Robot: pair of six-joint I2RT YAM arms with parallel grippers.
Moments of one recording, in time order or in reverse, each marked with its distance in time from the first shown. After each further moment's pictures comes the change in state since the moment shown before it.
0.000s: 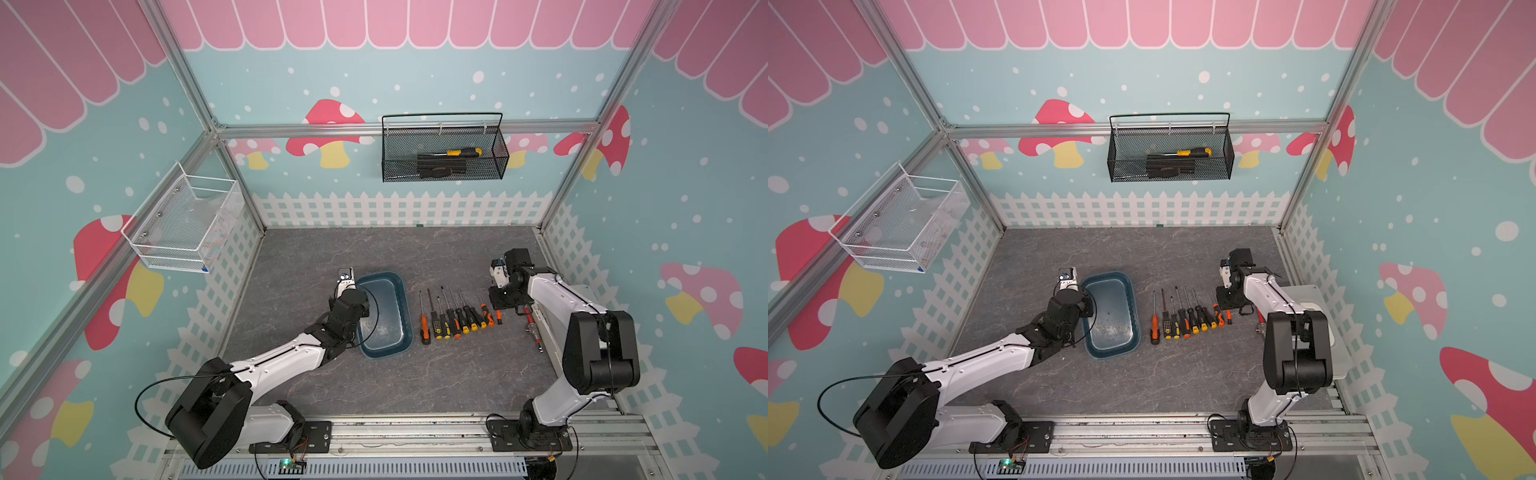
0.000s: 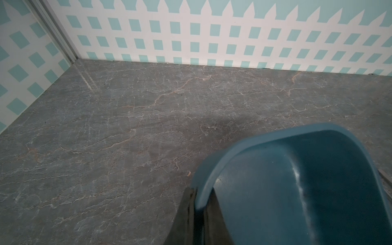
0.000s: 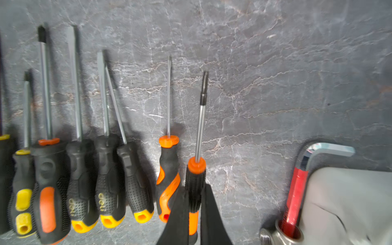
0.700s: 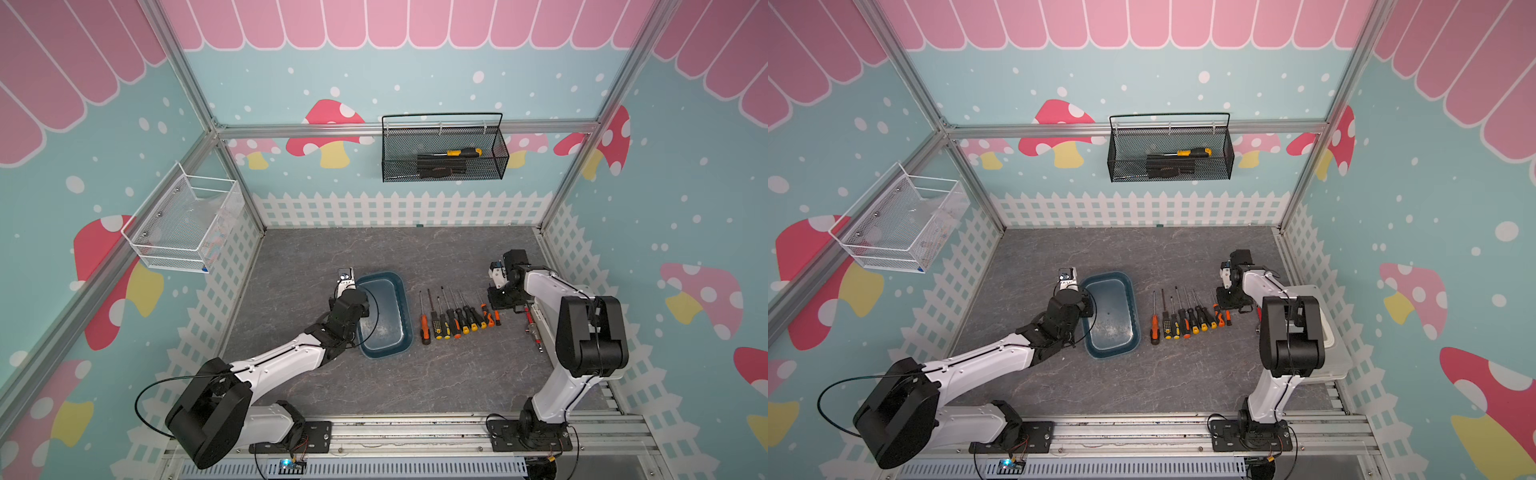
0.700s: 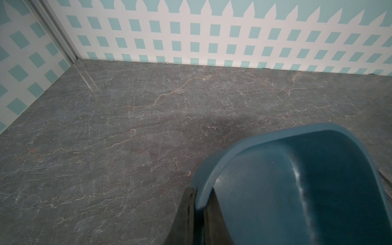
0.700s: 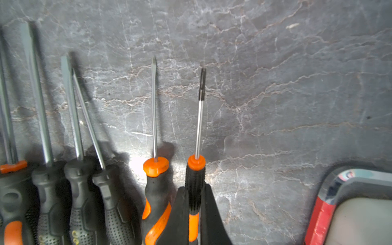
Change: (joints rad) left arm 0.000 0.000 0.000 0.000 0.000 0.000; right arm -0.027 0.114 0.039 0.028 -0.042 -0.003
